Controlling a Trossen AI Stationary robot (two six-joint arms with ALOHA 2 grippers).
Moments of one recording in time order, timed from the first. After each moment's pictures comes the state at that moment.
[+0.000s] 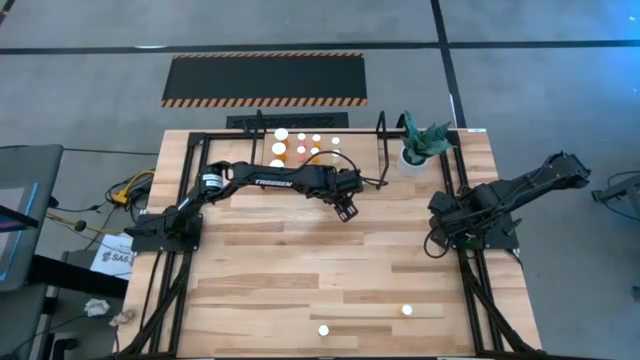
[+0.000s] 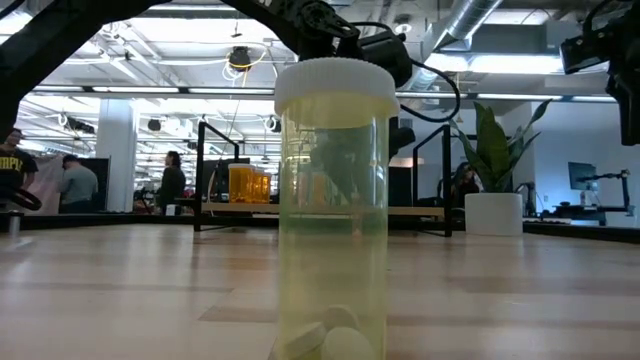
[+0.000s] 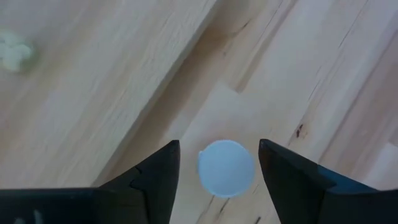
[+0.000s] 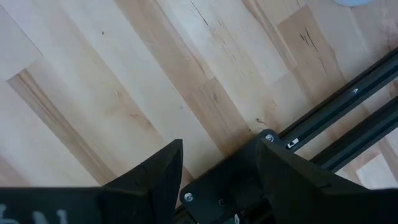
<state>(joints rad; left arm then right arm) 0.14 2.23 1.81 -0.73 -0.21 -0.38 0.37 0.90 0.80 -1.45 0.25 0.96</state>
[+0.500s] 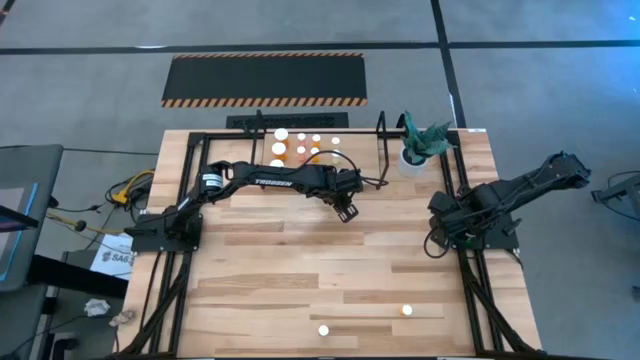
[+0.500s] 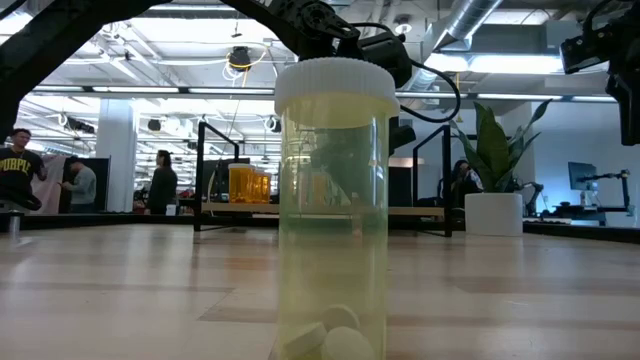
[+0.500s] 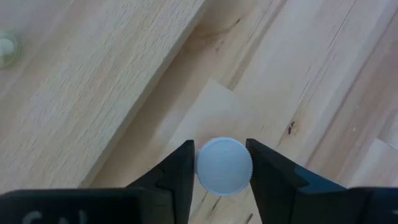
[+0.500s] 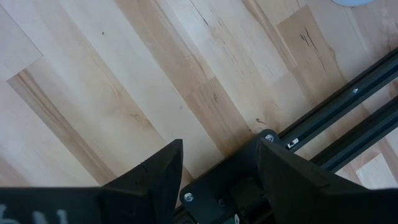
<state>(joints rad) 0.14 2.23 1.81 -0.73 -0.18 -0.39 0.37 0.90 0.80 -1.45 0.25 0.96</state>
